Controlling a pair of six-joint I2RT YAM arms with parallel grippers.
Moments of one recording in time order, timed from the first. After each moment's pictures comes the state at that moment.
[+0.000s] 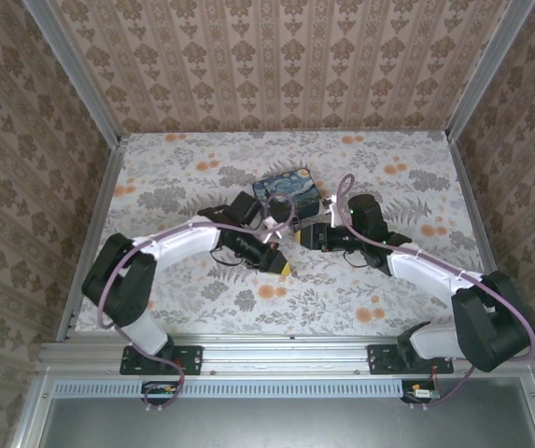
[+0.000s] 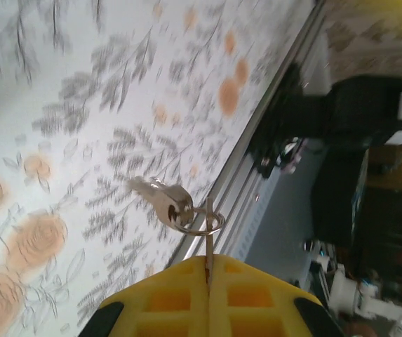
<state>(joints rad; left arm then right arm) -0.72 1.67 1.06 -0.64 0.93 -0.24 0.42 1.33 0.66 0.09 -0.63 0.57</state>
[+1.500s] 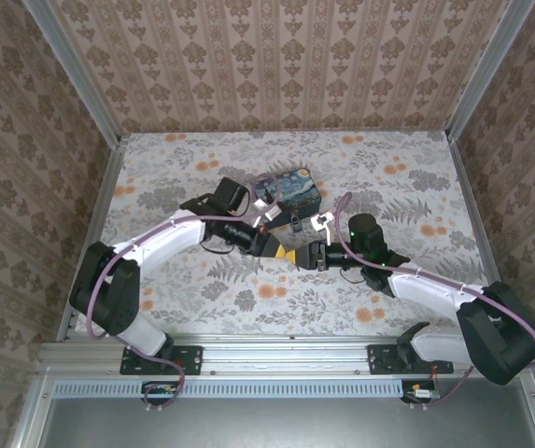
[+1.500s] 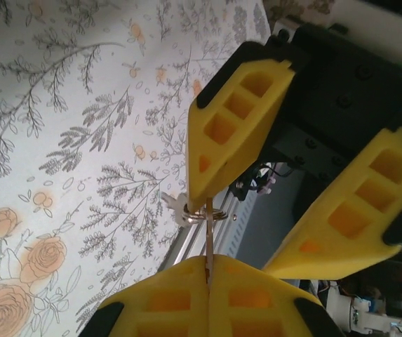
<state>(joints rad) -0.62 1.56 1.07 -0.58 1.00 -0.26 0.52 1.24 0.48 0.39 -0.76 0.66</state>
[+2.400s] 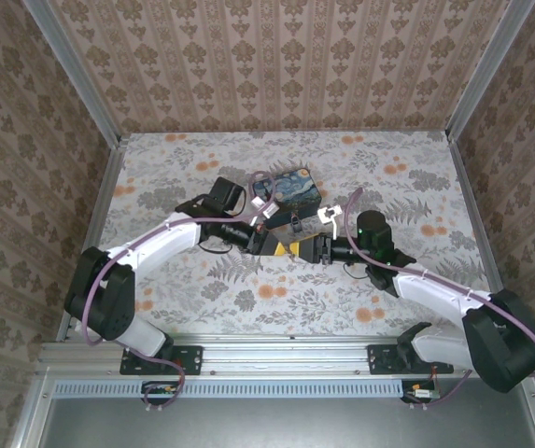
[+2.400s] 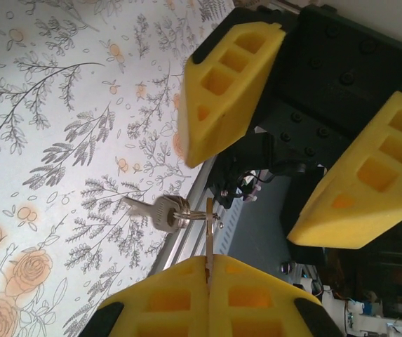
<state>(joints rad) -0.62 1.52 1.04 -0.52 1.05 -0.28 0.48 1.20 0.49 0.43 -0.76 0.68</state>
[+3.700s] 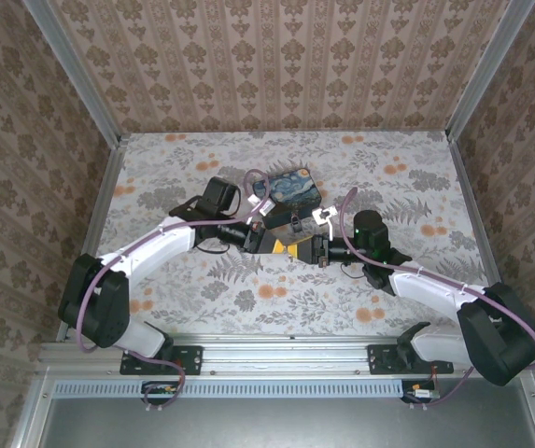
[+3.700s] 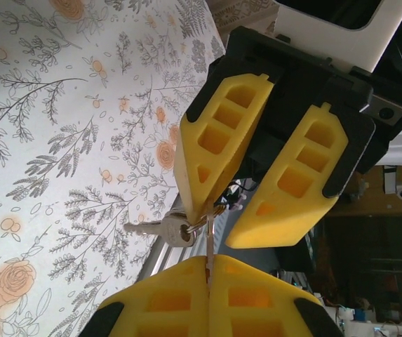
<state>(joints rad) -0.60 1.47 1.00 -0.44 1.09 -0.35 0.50 1.24 0.49 0.49 -0.82 0.69</state>
